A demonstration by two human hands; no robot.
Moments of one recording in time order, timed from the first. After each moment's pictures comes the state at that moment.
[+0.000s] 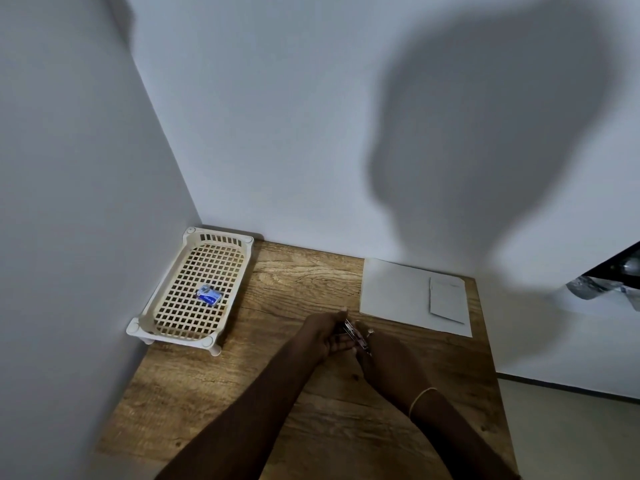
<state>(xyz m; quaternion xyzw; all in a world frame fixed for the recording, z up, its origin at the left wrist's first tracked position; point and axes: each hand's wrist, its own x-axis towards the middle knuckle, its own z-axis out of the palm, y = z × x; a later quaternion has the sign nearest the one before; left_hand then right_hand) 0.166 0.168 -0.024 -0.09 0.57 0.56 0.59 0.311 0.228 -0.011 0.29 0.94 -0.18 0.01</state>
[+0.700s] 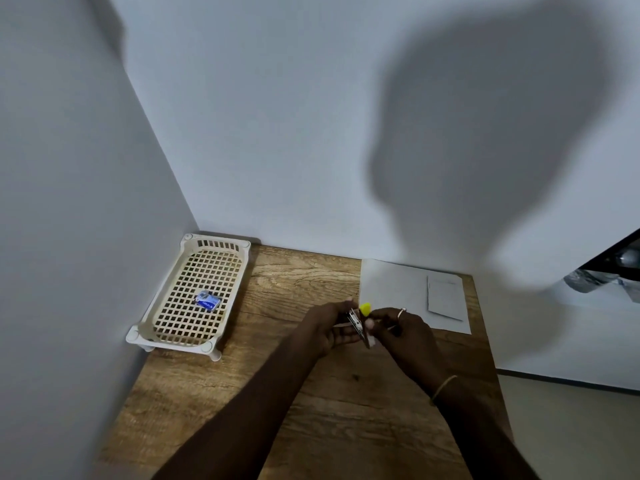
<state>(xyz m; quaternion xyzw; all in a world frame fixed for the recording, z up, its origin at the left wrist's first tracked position) 0.162 0.178 -0.007 -0.07 0.56 0.57 0.59 0.319 0.251 0.033 0.36 0.82 -0.43 -0.13</state>
